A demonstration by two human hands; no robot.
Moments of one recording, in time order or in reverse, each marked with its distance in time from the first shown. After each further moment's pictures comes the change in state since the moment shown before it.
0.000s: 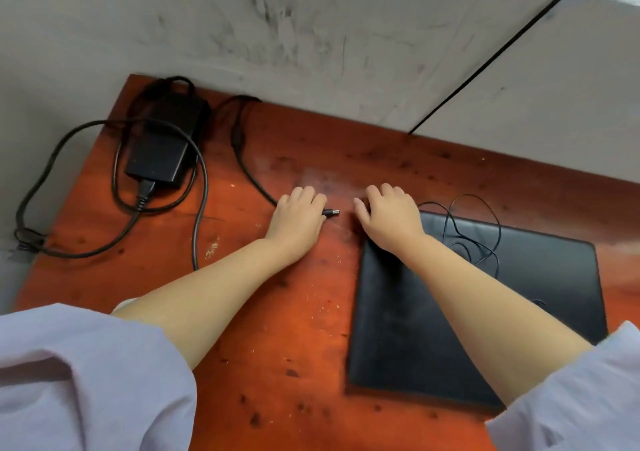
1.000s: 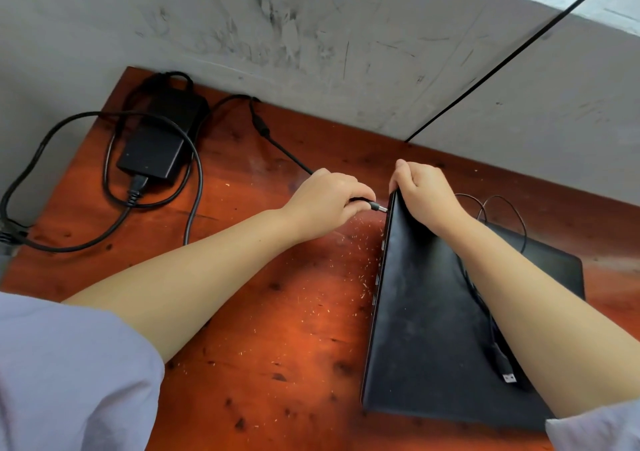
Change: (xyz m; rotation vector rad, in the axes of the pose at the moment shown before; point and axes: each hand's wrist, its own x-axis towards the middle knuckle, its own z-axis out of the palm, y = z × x) left_hand 0.024 0.033 -0.063 -0.385 0.032 0.279; right_hand 0.022 0.040 -0.061 0.464 0.011 0.098
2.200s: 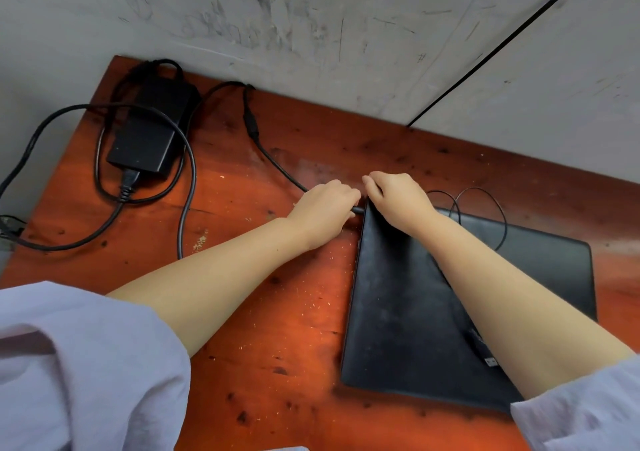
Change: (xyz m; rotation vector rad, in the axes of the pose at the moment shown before) left_hand -0.001 -0.015 0.043 0.246 -0.191 -0.077; right_hand -0.007 0.000 0.040 -0.182 -0.148 -0.055
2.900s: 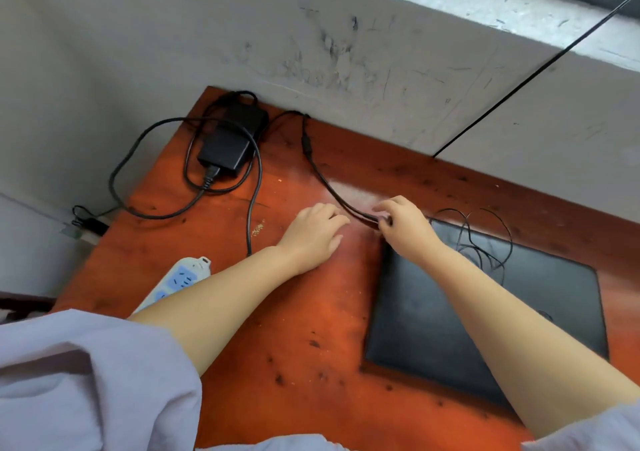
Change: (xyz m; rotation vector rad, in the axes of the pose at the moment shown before) left_hand -0.111 -0.014 -0.012 -0.044 0.178 -0.165; right_hand -0.047 -0.053 0.013 0.032 0.004 -0.071
